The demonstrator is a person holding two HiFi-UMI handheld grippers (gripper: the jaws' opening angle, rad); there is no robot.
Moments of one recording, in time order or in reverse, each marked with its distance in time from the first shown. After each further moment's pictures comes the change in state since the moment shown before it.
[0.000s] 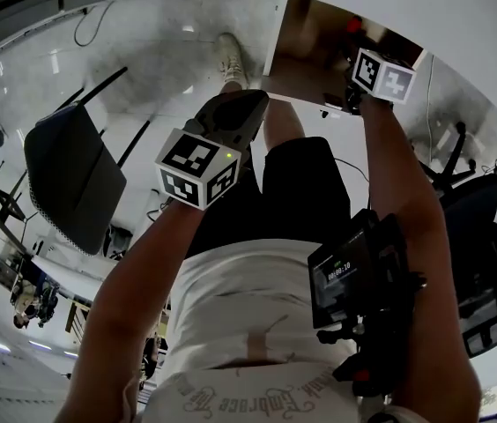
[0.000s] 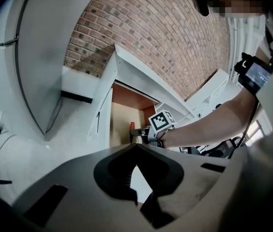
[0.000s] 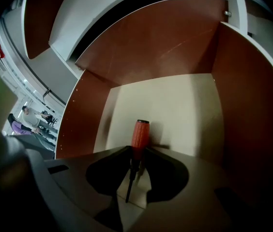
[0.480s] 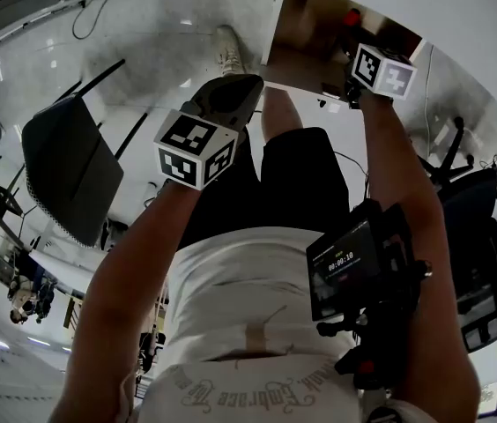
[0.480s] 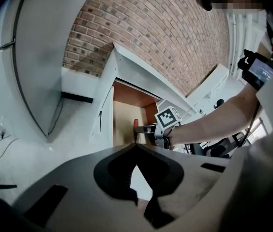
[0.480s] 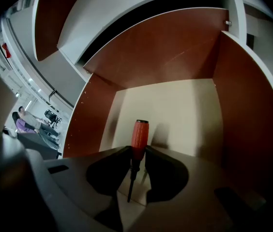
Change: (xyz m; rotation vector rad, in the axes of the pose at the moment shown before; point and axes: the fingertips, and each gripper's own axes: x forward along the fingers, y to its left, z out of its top) left arm 0.005 0.013 -0.006 0.036 0.026 0.018; right arm -0.005 0.008 -0.001 -0.026 -0.022 0.034
